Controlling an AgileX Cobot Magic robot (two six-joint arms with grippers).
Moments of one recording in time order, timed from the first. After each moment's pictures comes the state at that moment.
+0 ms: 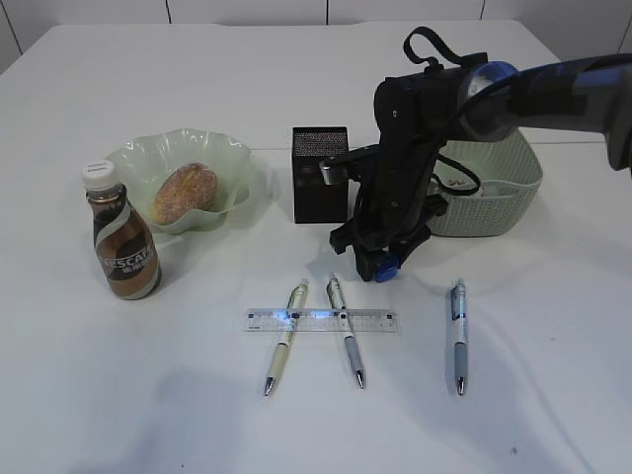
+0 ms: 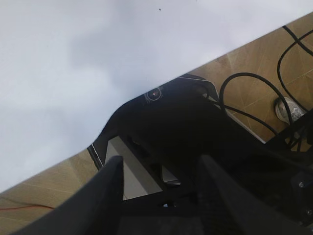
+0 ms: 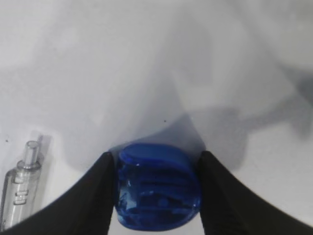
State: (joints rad) left arm -0.40 0.87 -0.54 -0.34 1.05 0.02; right arm 0.35 2.35 -1.84 0.03 1.03 -0.07
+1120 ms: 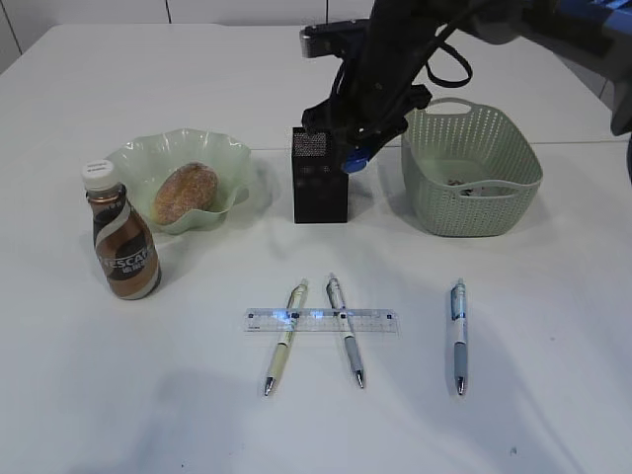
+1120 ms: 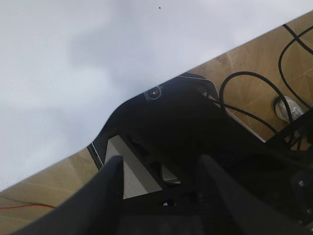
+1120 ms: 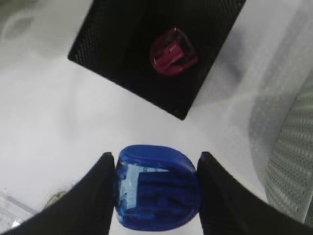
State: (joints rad) left arm -0.40 0.87 -0.54 -0.34 1.06 0.02; right arm 0.35 2.36 -2.27 0.06 1.23 -0.07
